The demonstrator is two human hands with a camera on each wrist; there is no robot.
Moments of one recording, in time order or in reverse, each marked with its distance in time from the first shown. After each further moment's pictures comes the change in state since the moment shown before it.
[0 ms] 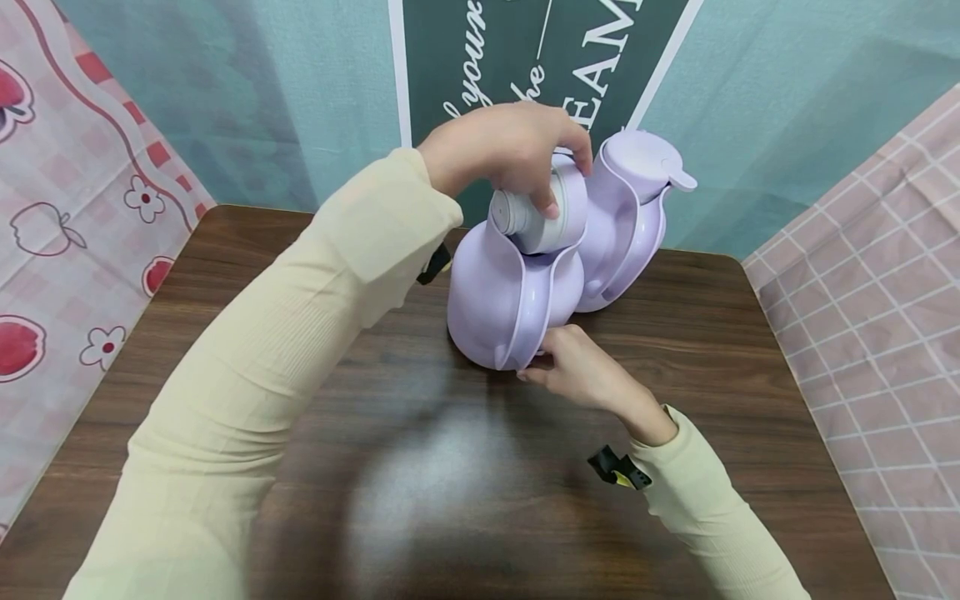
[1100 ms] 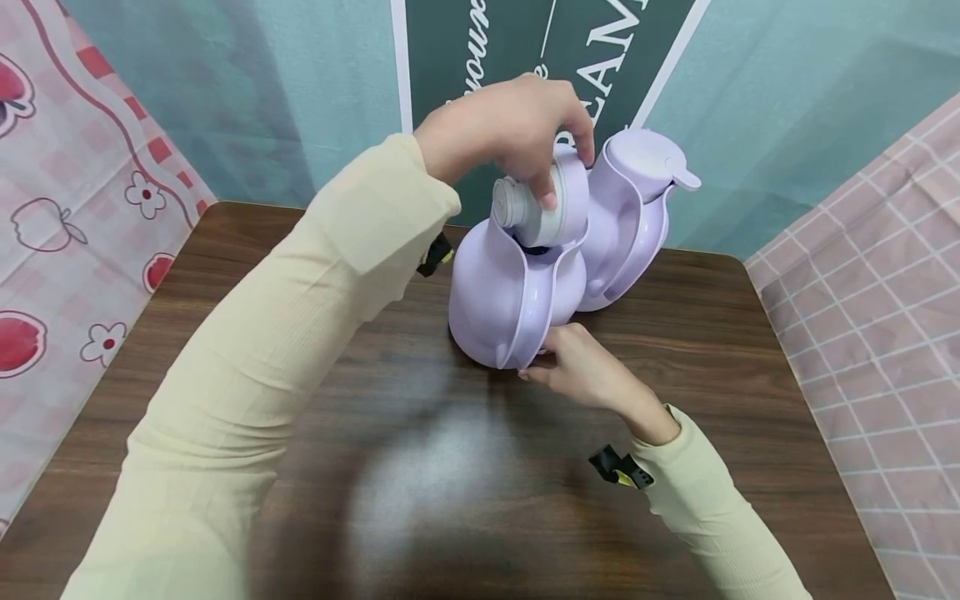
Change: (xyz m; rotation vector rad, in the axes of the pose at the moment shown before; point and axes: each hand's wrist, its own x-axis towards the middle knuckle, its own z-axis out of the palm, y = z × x) left_hand 0.006 -0.005 -0.008 0.019 0.077 0.011; right_hand -0.001 -0.002 -0.003 -0.024 0.004 -0.003
